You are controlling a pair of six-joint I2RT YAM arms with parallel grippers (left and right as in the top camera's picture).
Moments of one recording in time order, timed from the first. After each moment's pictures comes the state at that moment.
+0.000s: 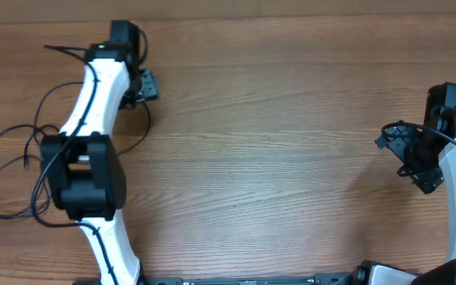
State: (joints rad) left arm -0.03 2.12 1.78 -1.01 -0.14 -0.36; right arm -0.27 1.42 1.22 -1.23 0.05 0.62
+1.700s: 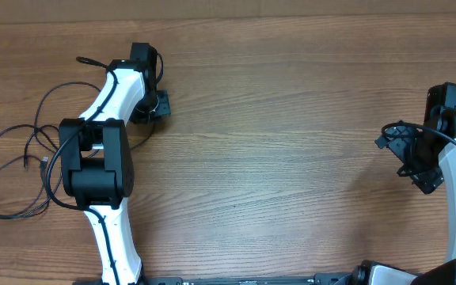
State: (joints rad) left arm -0.05 2.23 1.68 -0.93 -0.06 -0.26; right arm -0.27 1.42 1.22 -1.23 0.05 0.62
